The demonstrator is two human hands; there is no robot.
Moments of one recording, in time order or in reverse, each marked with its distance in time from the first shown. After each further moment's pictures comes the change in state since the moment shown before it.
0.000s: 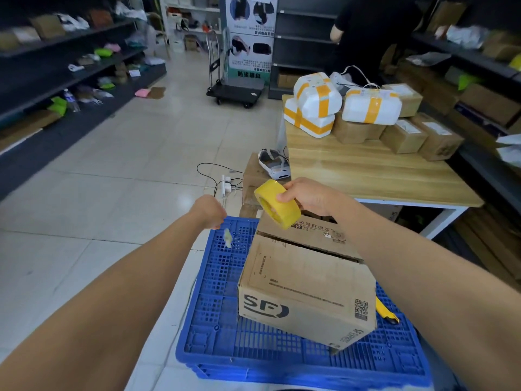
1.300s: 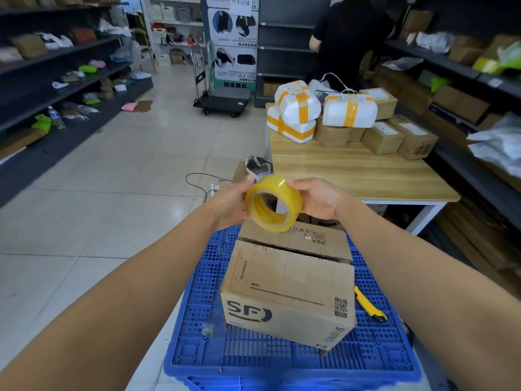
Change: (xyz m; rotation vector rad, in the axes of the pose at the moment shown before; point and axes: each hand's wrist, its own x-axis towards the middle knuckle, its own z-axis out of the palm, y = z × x) left_hand -0.023 0.082 0.026 -0.919 -0.397 0.297; right_hand -0.031 0.035 -0.054 0.612 -0.089 -0.095
